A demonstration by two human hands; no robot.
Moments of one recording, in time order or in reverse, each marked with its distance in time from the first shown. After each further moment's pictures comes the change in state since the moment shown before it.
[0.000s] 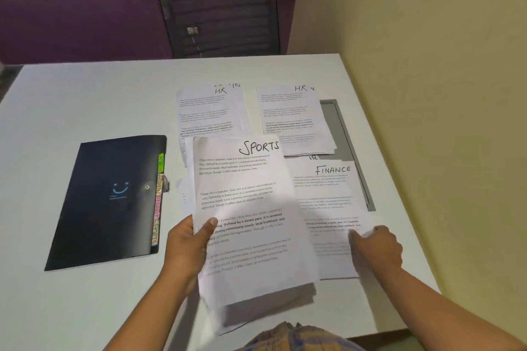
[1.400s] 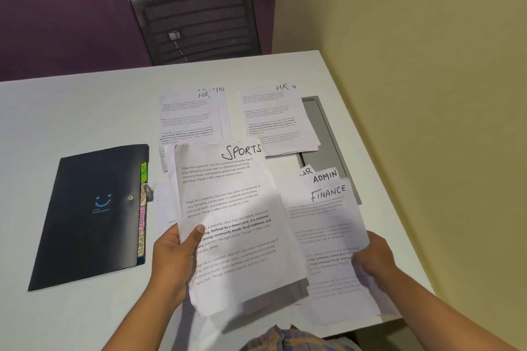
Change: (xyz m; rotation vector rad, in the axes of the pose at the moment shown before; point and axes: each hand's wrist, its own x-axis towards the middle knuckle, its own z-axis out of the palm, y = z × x) left_hand -0.002 -0.005 0.013 -0.119 0.029 -0.046; right_hand -0.003 0.036 -0.017 0.247 -0.256 -0.035
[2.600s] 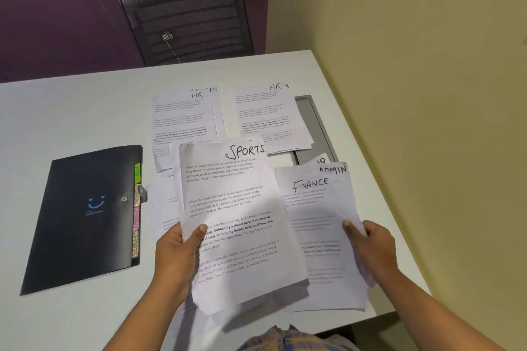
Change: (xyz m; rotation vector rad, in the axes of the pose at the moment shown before) left_hand -0.017 0.009 0.018 0.074 -0.044 0.023; right_hand -0.016 -0.009 -0.009 0.189 0.204 -0.218
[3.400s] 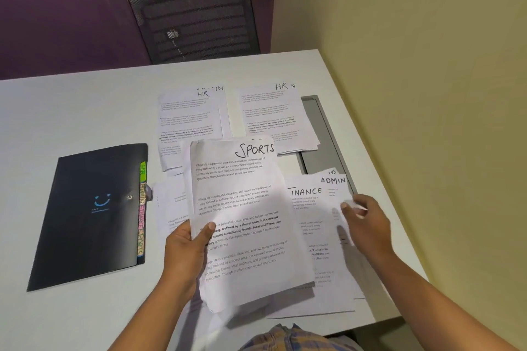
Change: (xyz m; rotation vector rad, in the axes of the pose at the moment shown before) left_hand 0.013 -0.008 -0.002 -0.010 0.004 -0.009; right_hand 0.002 -0.051 0.012 0.079 0.037 -0.085
